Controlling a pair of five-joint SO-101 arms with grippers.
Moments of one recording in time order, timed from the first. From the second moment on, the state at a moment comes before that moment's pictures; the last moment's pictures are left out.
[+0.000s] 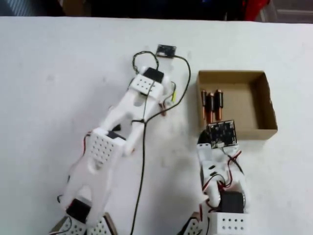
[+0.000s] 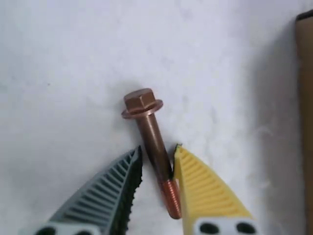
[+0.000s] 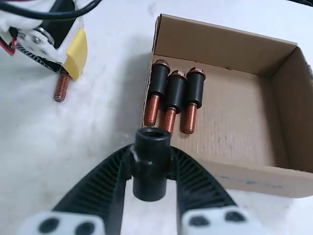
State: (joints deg) left arm 20.7 57.1 -45.6 73.4 19.3; right arm -1.5 -102.4 92.5 49.6 14.6
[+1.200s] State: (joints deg) left arm 19.8 57.6 -47.5 98.2 19.3; right arm -1.6 -102.4 92.5 49.6 14.6
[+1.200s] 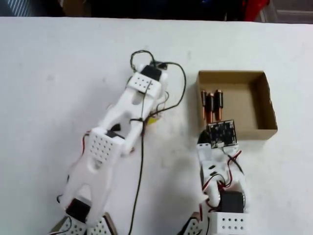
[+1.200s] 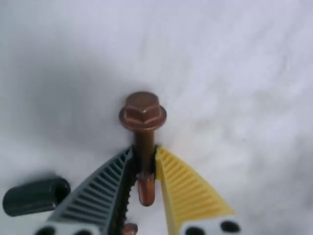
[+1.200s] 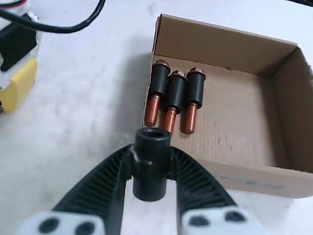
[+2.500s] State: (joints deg) left arm 17.5 57.5 -46.8 89.5 16.6; right arm -1.6 -102.4 92.5 49.6 14.6
